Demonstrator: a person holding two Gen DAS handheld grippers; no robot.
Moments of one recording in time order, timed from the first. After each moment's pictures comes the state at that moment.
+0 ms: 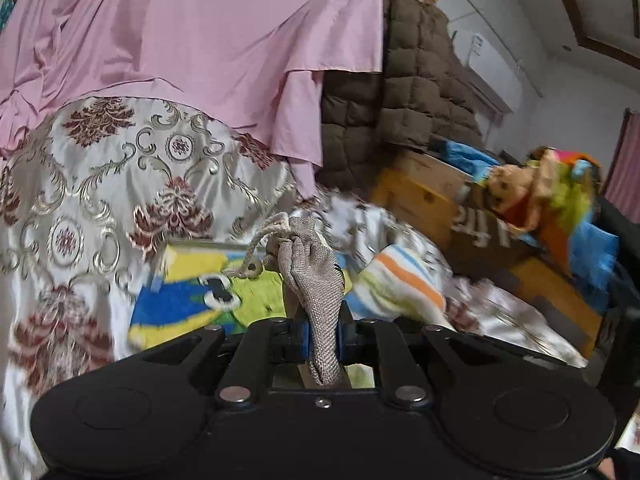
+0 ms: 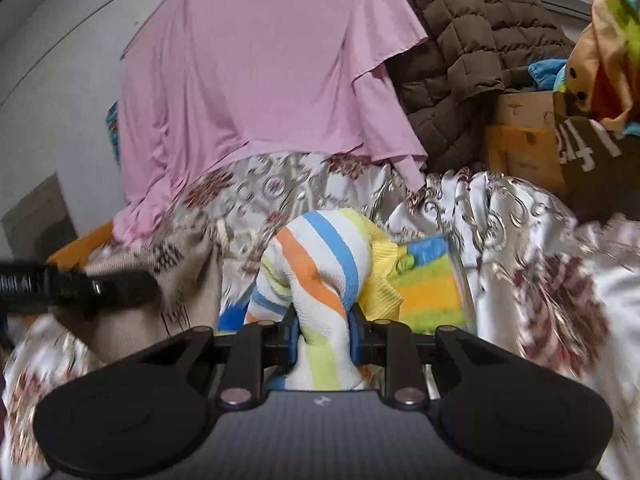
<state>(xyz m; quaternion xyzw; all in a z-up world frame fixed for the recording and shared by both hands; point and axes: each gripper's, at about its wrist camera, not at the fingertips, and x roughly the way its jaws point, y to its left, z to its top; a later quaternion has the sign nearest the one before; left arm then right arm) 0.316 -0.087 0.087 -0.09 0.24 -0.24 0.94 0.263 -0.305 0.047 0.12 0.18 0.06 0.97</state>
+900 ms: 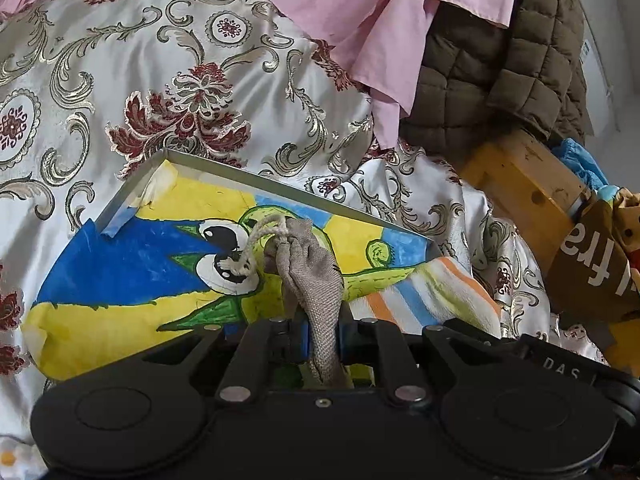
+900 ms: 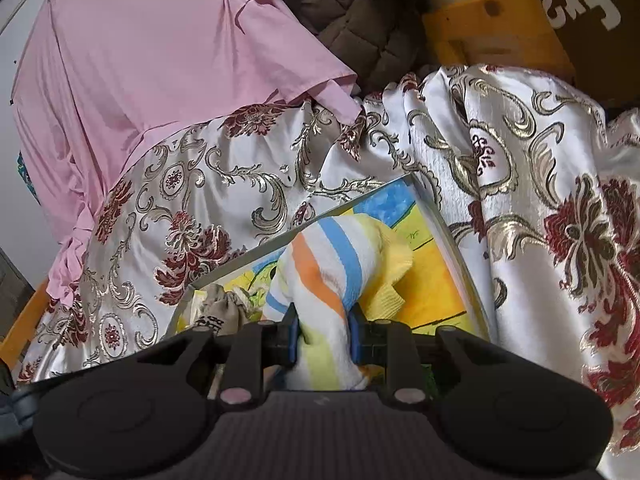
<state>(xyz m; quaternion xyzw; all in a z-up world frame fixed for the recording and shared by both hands) 0.485 -0.125 -0.025 -0.18 0.34 -0.17 0.91 0.424 -0.368 -0.023 0.26 0.27 0.02 0.93</state>
